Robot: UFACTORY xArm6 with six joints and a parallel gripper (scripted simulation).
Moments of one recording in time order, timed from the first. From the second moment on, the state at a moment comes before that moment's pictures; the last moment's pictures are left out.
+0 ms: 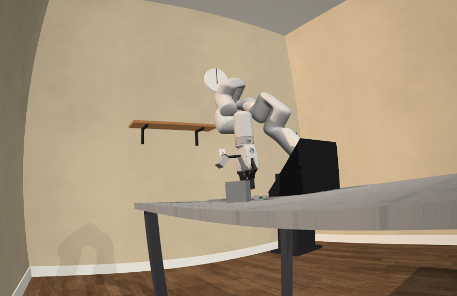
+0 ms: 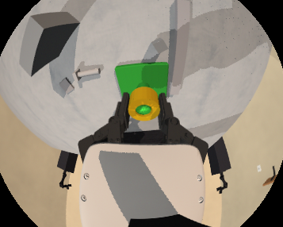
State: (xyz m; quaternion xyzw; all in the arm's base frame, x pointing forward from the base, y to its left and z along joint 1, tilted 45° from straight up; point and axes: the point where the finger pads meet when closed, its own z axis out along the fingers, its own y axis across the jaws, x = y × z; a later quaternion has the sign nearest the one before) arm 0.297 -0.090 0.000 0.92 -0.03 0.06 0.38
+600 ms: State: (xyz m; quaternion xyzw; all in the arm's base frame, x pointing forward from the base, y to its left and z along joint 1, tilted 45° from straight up) arm 0.298 -0.109 -0.019 0.92 -0.03 0.06 0.38
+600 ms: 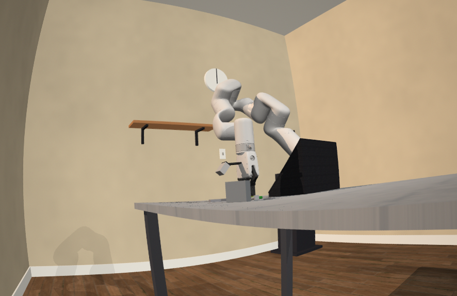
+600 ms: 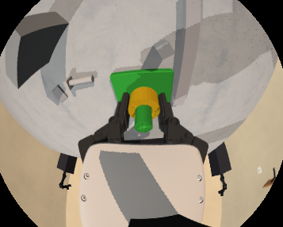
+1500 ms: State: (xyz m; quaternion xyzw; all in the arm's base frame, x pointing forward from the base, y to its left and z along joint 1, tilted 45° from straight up) arm 0.298 -0.110 -0.021 0.92 -0.03 0.06 0.38
